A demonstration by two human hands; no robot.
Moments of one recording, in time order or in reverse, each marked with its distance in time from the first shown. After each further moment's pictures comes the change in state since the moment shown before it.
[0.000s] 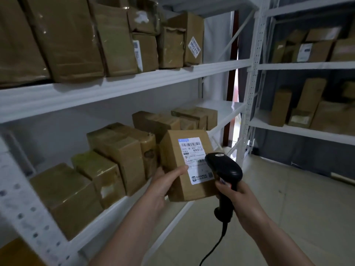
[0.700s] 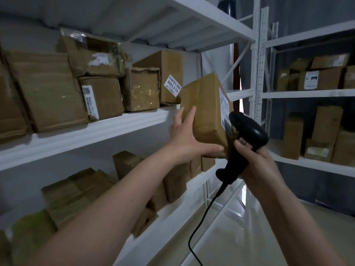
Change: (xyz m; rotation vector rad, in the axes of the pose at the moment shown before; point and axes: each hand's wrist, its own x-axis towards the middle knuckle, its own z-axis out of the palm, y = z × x) left_hand 0.103 0.186 0.156 0.895 -0.003 0.694; right_hand 0.187 -0.147 -0.070 0.370 -0.120 -0.338
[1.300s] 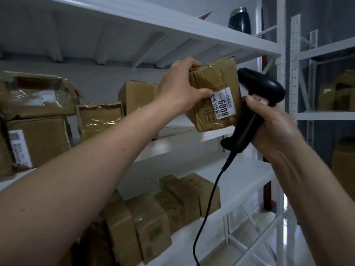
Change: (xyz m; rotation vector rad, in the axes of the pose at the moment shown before) left_hand 0.194 0.109 -0.010 0.319 0.493 0.204; right_hand 0.208 -0.102 -0.044 0.165 -0.275 -0.066
